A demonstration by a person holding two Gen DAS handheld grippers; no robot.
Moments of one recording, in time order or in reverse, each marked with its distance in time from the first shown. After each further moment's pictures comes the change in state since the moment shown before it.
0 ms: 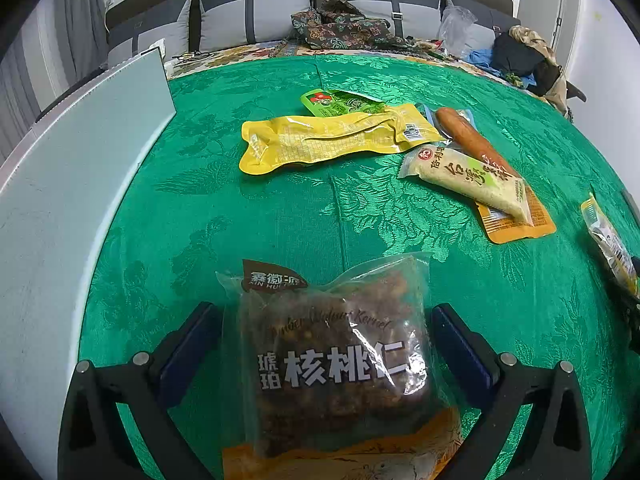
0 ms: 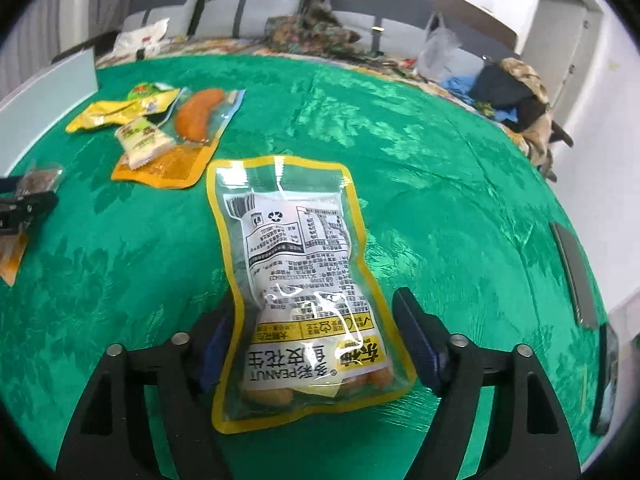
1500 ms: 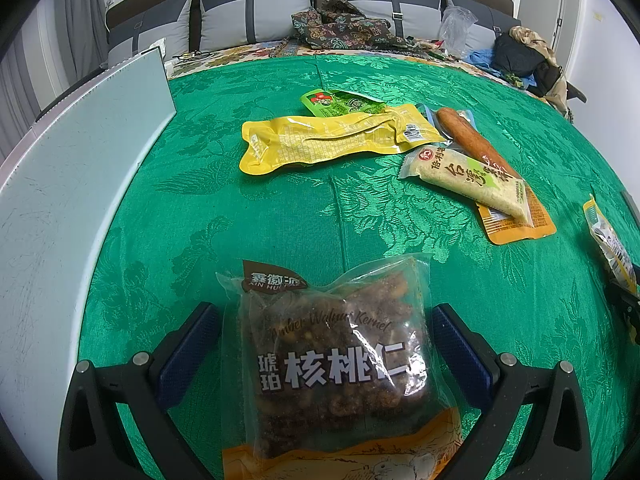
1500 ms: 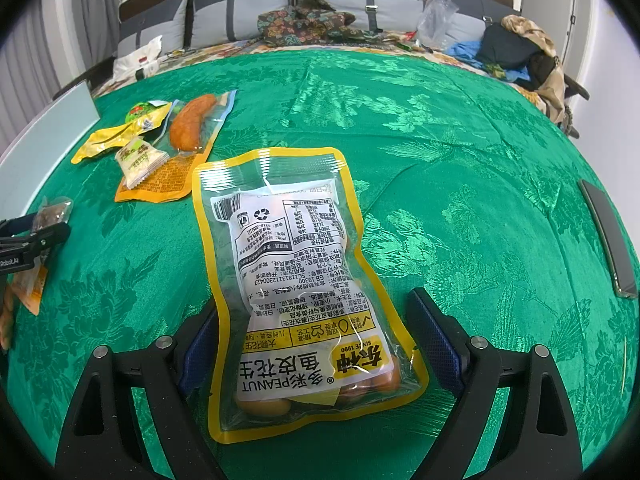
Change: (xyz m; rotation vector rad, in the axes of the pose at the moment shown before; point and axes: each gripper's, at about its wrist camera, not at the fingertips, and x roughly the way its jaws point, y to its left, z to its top) left arm 0.000 0.000 0.000 -0.001 0.000 0.002; right arm 0.009 -0.020 -0.003 0.119 0.040 0.129
